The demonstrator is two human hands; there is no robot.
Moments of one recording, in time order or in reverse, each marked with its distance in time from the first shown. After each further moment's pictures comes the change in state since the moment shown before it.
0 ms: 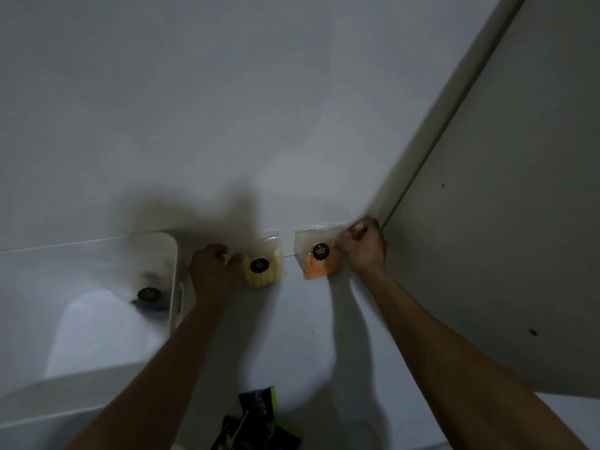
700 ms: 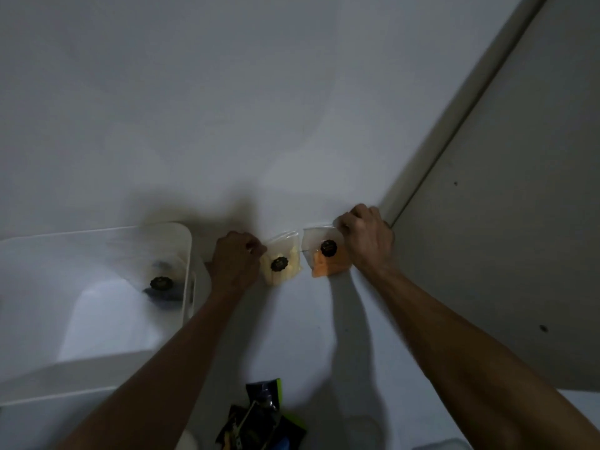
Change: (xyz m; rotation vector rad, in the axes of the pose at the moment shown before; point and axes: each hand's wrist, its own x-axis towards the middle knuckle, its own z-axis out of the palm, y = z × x) left_hand 0.000 0.008 0.001 0.168 -0.088 0.329; right_hand 0.005 -0.008 0.005 -0.857 0.061 -0.709
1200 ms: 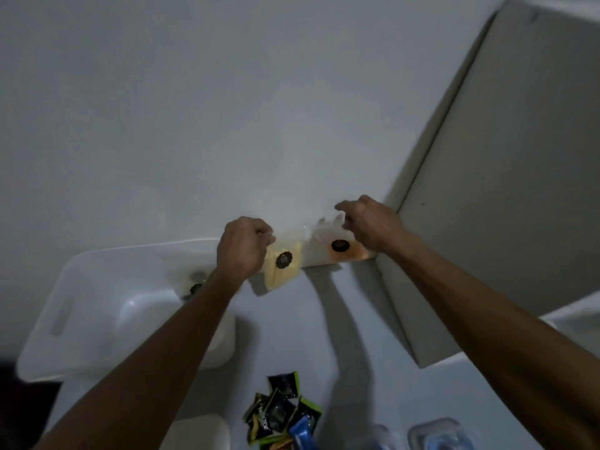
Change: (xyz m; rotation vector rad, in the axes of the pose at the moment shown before) left_hand -0.031 0.048 -0.126 -0.105 0.025 0.164; right_hand 0.003 -0.055 -0.153 -0.113 -0.223 -0.232
